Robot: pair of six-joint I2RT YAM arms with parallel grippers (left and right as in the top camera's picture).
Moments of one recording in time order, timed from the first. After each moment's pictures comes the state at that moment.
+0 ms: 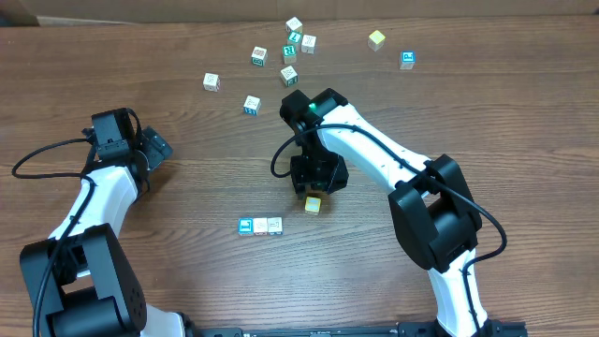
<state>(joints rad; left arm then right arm) 0.25 1.68 0.94 -0.27 -0.17 -0.50 0.63 2.20 1.78 -1.30 -0.18 0.43</state>
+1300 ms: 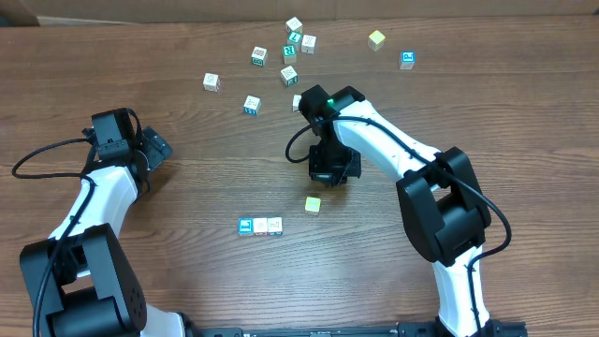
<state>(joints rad) 0.25 1.68 0.94 -0.27 -0.17 -0.50 0.55 2.20 1.71 -1.22 -0.13 0.59</state>
